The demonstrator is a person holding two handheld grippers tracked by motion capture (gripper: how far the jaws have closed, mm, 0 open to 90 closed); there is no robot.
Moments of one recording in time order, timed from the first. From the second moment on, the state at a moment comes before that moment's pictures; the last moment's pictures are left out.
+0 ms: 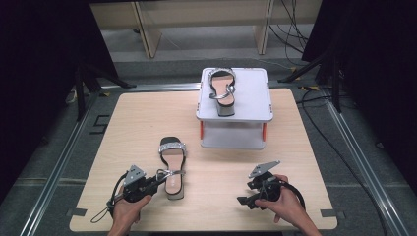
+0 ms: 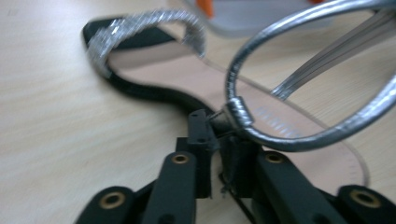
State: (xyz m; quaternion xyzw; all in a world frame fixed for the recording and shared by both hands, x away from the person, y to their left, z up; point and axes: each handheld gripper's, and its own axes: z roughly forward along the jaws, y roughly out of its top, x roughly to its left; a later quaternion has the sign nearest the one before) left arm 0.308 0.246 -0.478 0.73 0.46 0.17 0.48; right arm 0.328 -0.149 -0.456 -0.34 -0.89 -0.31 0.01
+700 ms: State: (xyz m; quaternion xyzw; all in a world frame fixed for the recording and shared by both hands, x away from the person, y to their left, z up) left arm 0.278 0.153 -0.470 0.78 0.39 0.14 0.47; right arm 0.341 -0.160 -0.433 -0.33 -0.87 -0.36 -0.04
